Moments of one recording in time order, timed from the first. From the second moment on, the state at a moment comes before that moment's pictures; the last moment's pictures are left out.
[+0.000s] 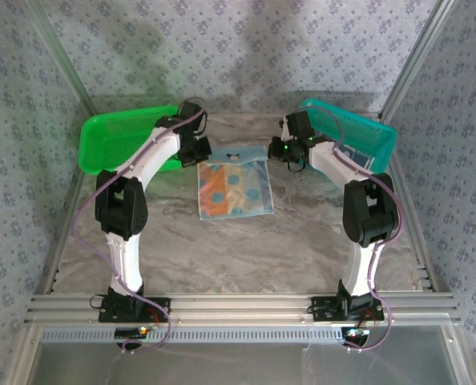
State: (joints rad) left arm -0.39 2.02 1.80 -0.96 0.07 -0.69; right arm 0.32 1.90 1.47 -0.43 -0.25 0.44
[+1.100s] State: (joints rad) left arm -0.51 1.66 1.12 -0.74 0.09 -0.88; right arm 0.45 1.64 0.96 -0.37 -0.23 0.45
